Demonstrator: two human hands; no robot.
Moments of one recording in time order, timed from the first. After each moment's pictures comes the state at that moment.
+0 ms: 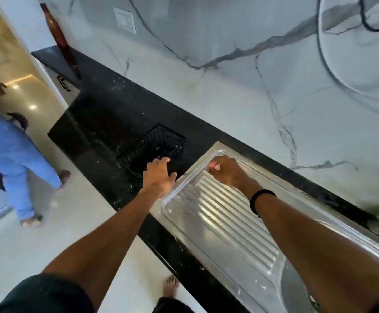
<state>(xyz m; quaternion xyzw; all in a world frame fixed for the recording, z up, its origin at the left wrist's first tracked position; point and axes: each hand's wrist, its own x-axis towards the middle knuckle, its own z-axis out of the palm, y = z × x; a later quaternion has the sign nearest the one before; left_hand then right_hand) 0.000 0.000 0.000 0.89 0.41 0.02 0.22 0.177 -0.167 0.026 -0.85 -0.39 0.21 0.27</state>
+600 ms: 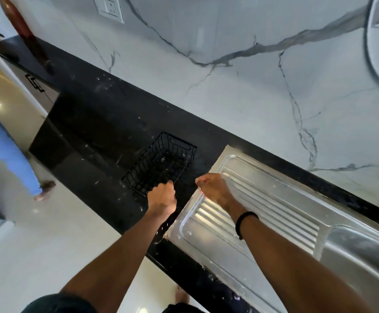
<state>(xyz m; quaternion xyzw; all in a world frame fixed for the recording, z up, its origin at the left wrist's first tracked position) 0.002 0.081 -0.047 0.91 0.37 -0.10 0.14 0.132 -0.046 -0.039 -0.85 -0.18 0.30 0.40</state>
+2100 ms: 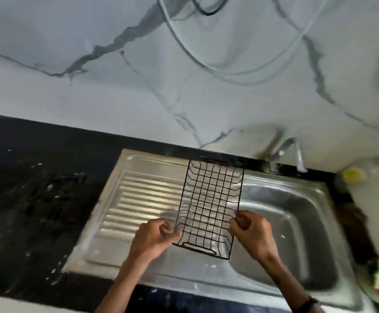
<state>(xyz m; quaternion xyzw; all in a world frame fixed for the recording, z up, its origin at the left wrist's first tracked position) 0.029 -0.160 -0.044 0.88 0.14 -0.16 0.42 0.080 -0.447 0.005 -0.91 0.02 0.07 0.42</state>
